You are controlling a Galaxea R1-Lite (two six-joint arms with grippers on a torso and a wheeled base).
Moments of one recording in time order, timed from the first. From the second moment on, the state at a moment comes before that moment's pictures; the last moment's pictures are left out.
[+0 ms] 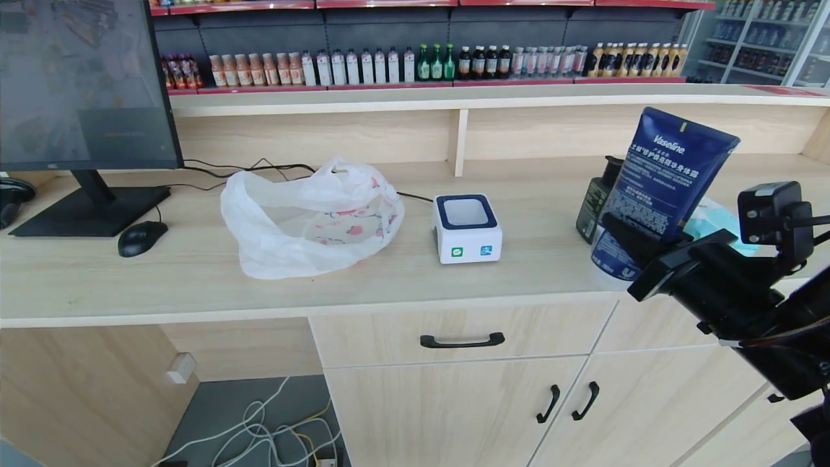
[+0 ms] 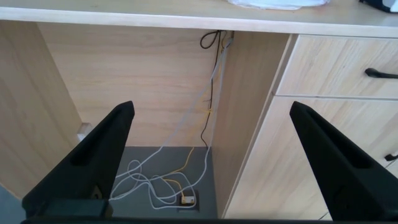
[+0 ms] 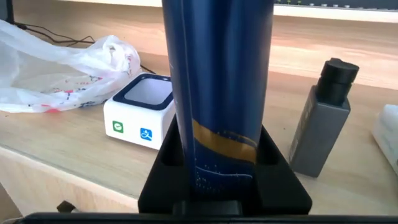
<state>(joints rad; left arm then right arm) 0.00 0.00 0.00 0.00 0.00 0.01 0.30 1.66 -0.37 -1.57 0.12 -0.08</state>
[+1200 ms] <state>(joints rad) 0.00 0.00 0.00 0.00 0.00 0.01 0.31 1.66 -0.37 -1.57 0.12 -0.08</state>
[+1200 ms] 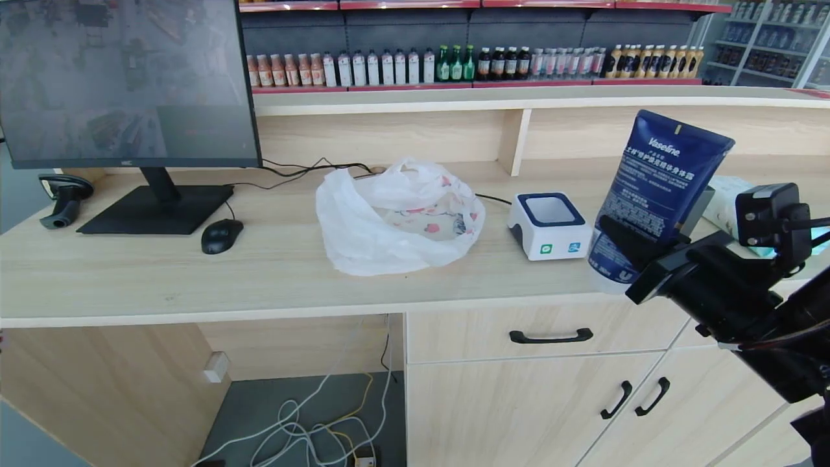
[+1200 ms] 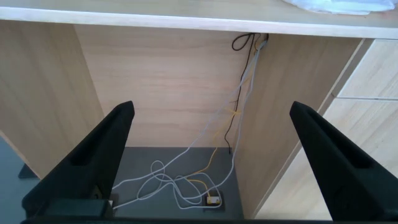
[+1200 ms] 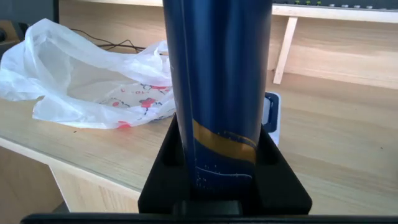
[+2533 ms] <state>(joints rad) 0.00 0.00 0.00 0.00 0.00 0.01 0.35 1.68 -0.55 -1.57 0.12 -0.05</state>
